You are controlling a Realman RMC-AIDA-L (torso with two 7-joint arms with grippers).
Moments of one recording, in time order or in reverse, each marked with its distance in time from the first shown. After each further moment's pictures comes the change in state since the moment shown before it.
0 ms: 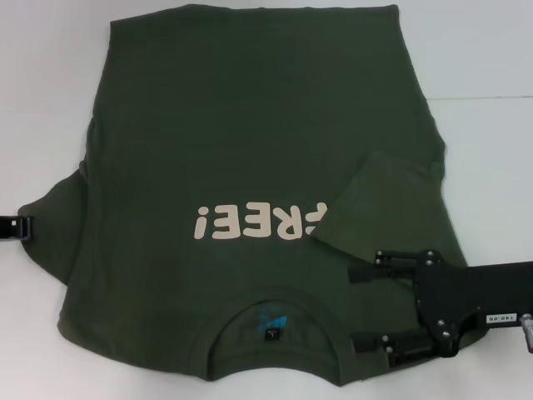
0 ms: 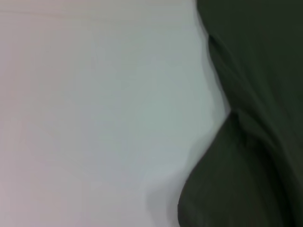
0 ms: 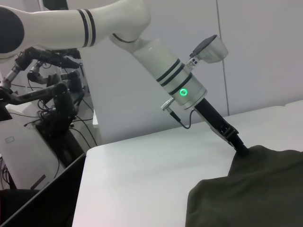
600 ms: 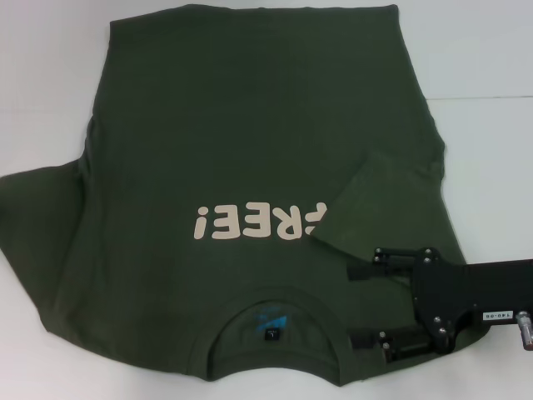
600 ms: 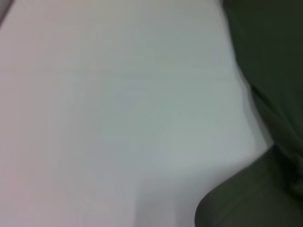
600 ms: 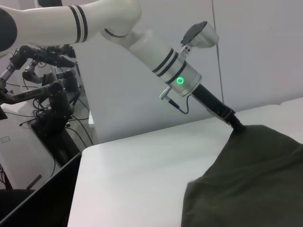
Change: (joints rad) left arm 0.020 0.015 -0.006 0.041 0.003 -0.095 0.006; right arm 0.002 0.002 -0.001 0.004 0.000 0.017 0.000
